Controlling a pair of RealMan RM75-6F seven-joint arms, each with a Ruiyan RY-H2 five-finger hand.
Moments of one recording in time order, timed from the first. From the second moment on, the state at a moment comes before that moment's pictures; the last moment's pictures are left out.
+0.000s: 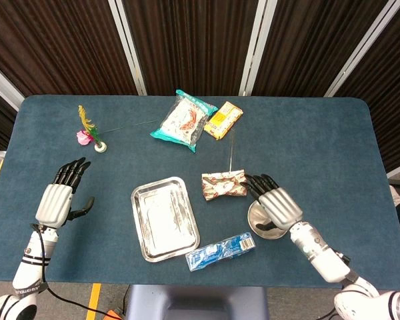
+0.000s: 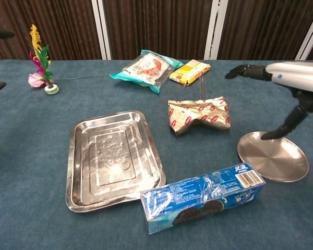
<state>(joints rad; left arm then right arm) -0.42 -1.35 -0.12 -1.46 1.44 1.36 -0.07 0.58 -1.26 0.11 -1.73 -1.34 0.97 -0.21</state>
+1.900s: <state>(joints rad) -0.42 -1.25 -0.01 -1.56 1.59 1.26 -0.07 0.73 -1.29 -0.01 -1.66 -1.06 0.87 -0.46</state>
